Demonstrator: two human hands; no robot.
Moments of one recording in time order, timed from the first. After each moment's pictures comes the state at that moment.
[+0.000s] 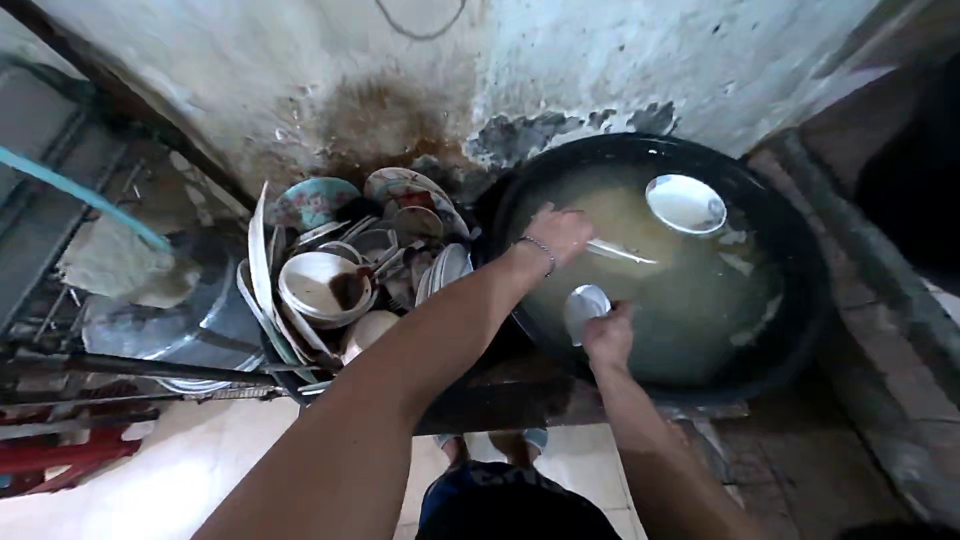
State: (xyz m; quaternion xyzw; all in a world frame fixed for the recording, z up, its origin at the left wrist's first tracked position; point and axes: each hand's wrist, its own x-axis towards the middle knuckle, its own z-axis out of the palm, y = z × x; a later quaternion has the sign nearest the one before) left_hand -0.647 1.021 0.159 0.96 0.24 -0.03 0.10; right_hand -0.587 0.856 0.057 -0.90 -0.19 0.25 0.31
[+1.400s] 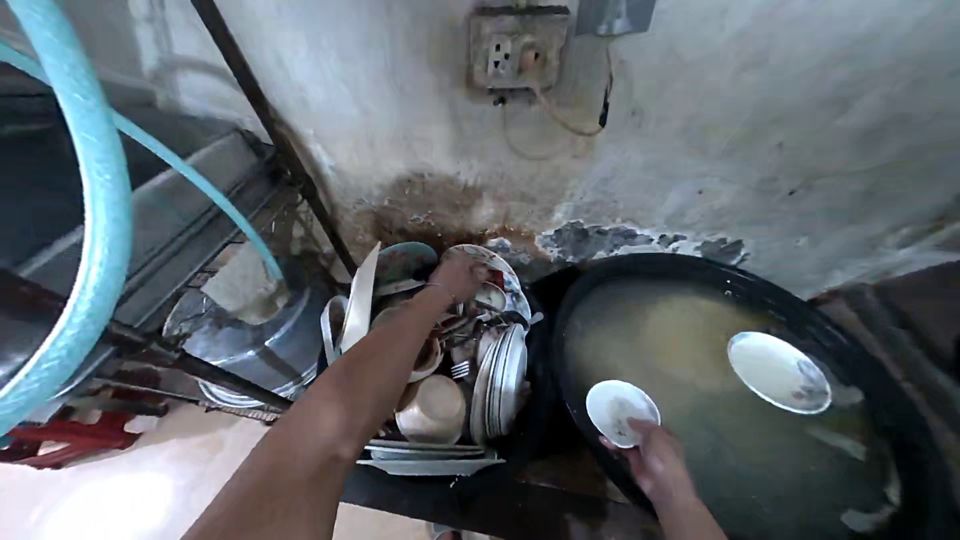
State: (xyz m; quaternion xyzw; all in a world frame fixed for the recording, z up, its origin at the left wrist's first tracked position) left_hand -0.885 1.146 0.175 0.77 0.58 0.06 0.27; right_hand -0.592 0.877 0.038 -0.68 -0.06 0.46 0.57
